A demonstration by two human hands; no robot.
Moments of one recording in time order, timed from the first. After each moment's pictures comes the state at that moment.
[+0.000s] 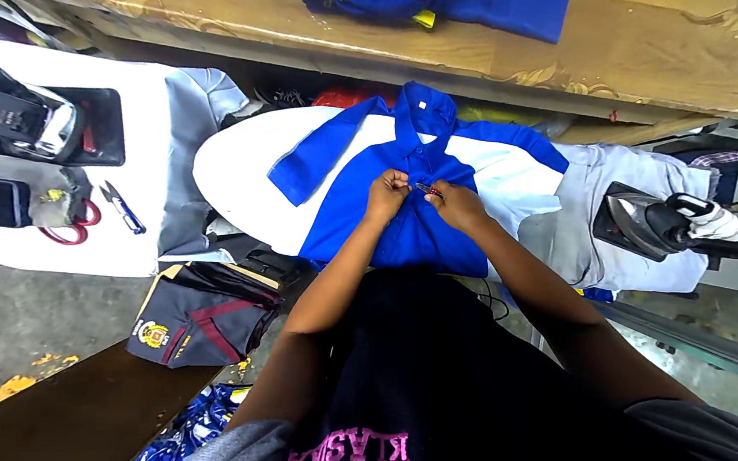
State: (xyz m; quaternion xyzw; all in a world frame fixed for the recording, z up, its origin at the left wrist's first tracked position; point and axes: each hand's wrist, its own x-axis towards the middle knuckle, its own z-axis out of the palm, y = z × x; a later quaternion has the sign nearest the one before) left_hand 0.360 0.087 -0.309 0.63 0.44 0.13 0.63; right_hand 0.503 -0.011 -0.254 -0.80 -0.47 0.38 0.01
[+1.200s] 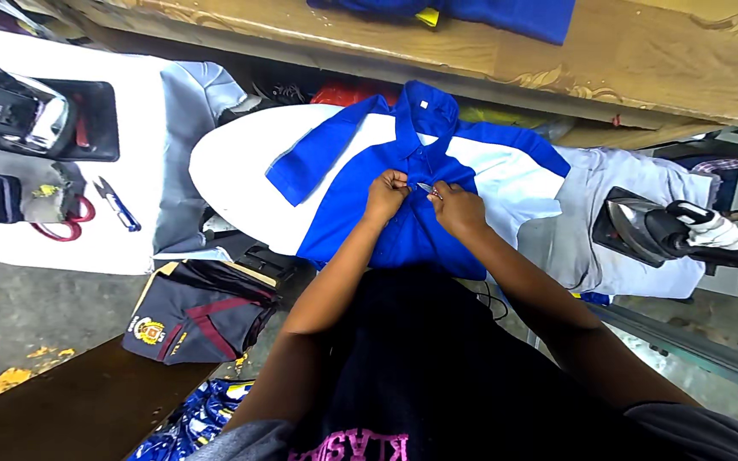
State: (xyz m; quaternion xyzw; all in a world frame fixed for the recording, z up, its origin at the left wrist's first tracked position) left_hand 0.364 0.091 -0.305 0.62 0.46 0.09 0.63; right_hand 0.492 -0.018 -0.258 -0.82 -0.50 0.27 0.02
